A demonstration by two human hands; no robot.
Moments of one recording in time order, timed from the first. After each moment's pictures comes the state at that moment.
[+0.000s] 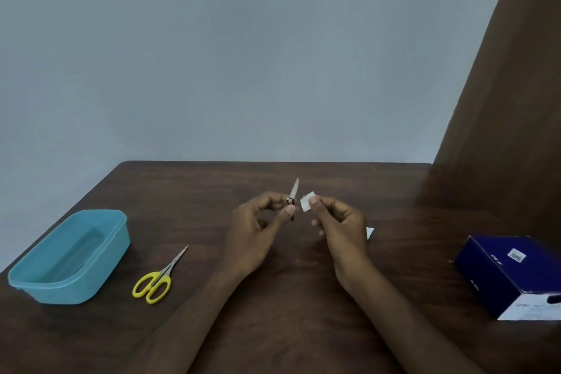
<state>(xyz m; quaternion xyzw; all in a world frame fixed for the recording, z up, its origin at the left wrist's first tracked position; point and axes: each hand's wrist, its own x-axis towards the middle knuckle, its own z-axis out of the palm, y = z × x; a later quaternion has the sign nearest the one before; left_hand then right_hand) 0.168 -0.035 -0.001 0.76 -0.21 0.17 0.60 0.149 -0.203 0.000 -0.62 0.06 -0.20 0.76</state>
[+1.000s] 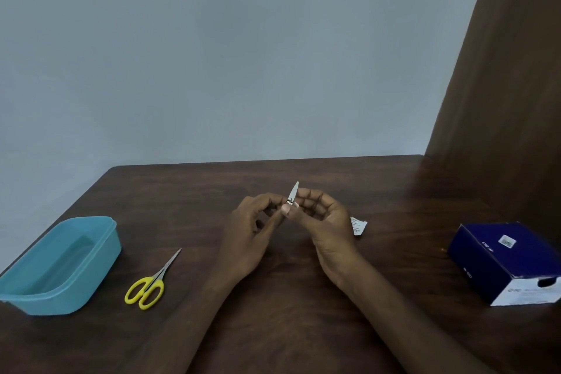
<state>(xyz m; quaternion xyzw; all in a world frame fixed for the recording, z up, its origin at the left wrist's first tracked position) 0.165 -0.032 0.000 0.81 -0.26 0.18 0.49 0.142 -0.195 0.001 -0.56 -0.02 -0.14 0.81</state>
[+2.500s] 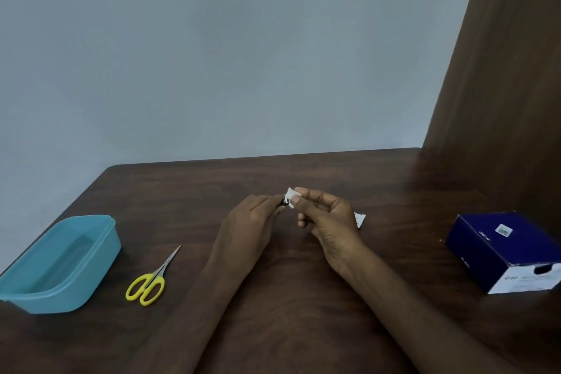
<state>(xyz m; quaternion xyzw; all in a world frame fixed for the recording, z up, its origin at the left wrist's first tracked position) 0.178 -0.032 -0.016 0.83 -0.31 0.39 0.26 0.149 -0.204 -0.002 -0.56 0.07 -0.10 0.82</state>
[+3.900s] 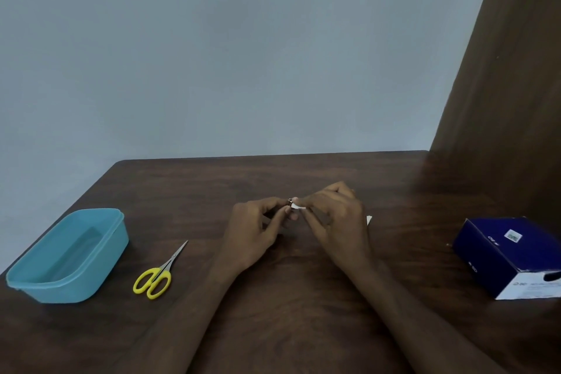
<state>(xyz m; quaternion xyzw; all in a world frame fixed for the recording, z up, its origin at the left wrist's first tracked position) 0.171 -0.025 -0.006 0.83 -0.29 0.15 0.46 0.145 -0.224 -0.006 -0.83 -0.20 -0.44 0.27</state>
